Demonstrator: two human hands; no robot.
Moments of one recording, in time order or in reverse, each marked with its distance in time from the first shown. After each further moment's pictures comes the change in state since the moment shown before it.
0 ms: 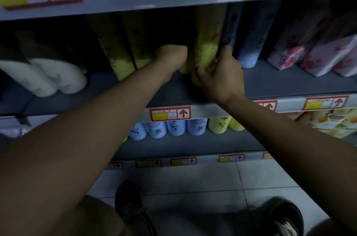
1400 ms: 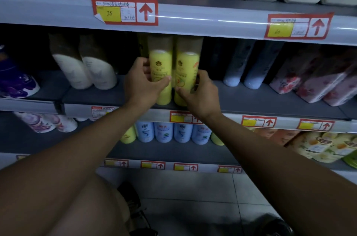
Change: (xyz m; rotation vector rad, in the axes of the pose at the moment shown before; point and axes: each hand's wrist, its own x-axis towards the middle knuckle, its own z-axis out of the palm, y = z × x) left_hand -0.088 -0.075 -0.113 -0.069 0.394 0.251; right_hand -0.040 -0.050 0.049 0.181 -0.103 -0.142
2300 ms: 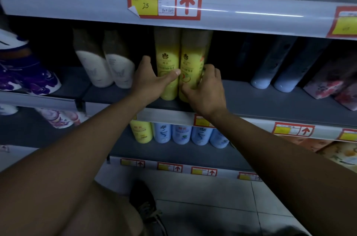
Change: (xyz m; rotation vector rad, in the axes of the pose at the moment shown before) left_hand 0.039 -0.035 -0.037 0.061 -0.142 -0.100; right_hand 0.019 -0.030 0.057 -0.088 -0.027 -0.019
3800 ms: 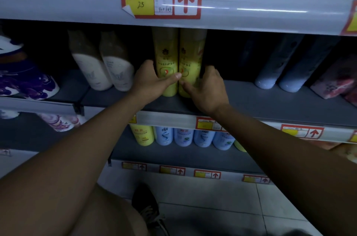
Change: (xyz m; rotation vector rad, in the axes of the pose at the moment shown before) left_hand 0.023 -0.015 0.004 -0.022 -0.110 0.016; right_hand 0.019 0.008 0.002 -0.055 -0.063 -0.008
